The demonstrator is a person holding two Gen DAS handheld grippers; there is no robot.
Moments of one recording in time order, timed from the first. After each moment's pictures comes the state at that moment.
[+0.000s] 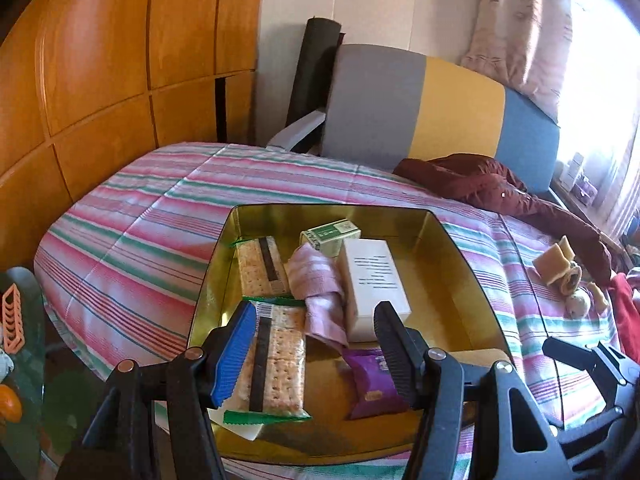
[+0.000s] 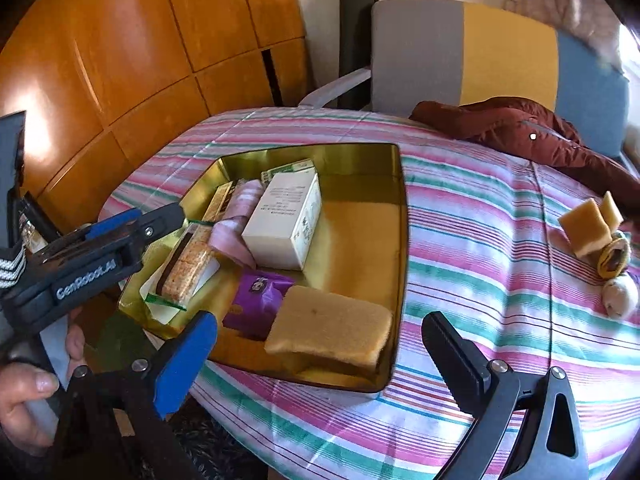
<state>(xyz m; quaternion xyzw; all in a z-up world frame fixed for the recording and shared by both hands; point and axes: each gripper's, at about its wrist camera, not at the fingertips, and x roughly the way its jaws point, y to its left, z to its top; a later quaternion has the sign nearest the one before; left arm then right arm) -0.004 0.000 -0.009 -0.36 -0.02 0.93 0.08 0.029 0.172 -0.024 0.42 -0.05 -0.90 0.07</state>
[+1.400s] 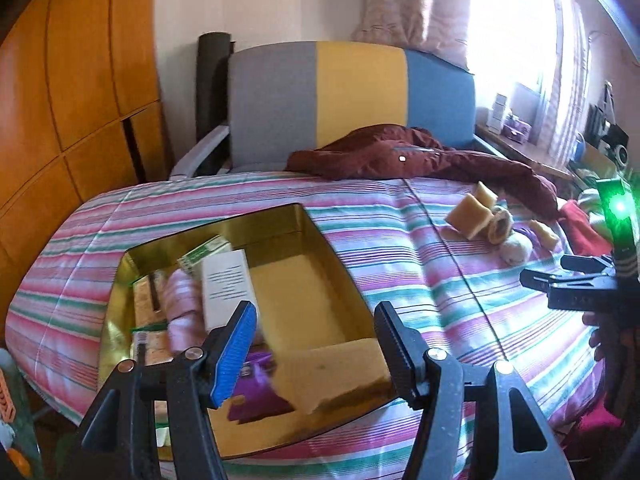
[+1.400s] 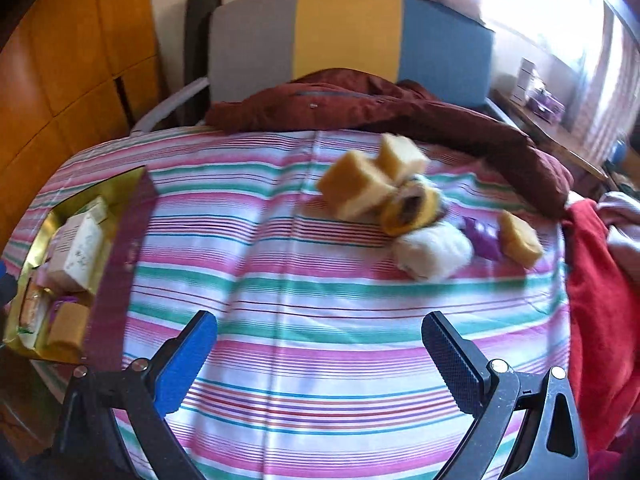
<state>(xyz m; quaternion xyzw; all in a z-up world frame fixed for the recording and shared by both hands) 0.028 0.114 0.011 -0.35 0.08 0.91 0.21 0.064 0.378 -0.023 0.44 -0.06 -0.88 -0.15</state>
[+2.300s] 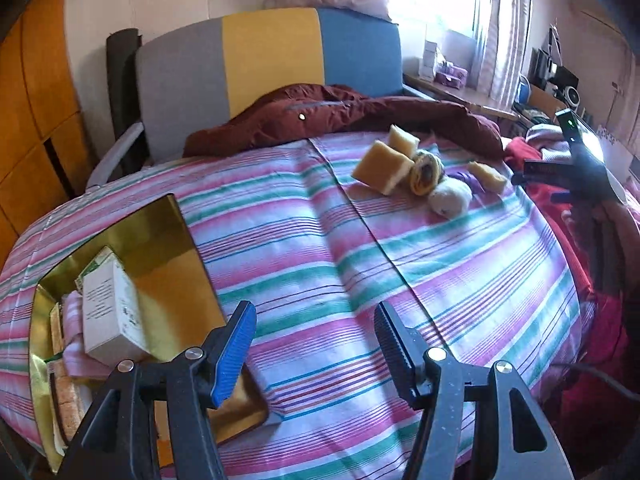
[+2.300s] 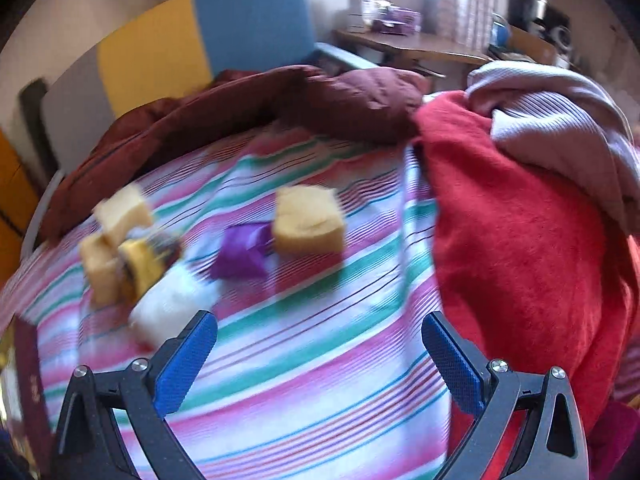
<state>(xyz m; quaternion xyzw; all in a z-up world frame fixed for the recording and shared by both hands) 0.043 0.214 -0.020 -0.39 0.14 0.86 0.31 0.111 0.591 -0.041 0.42 -0.22 -0.81 -0.34</state>
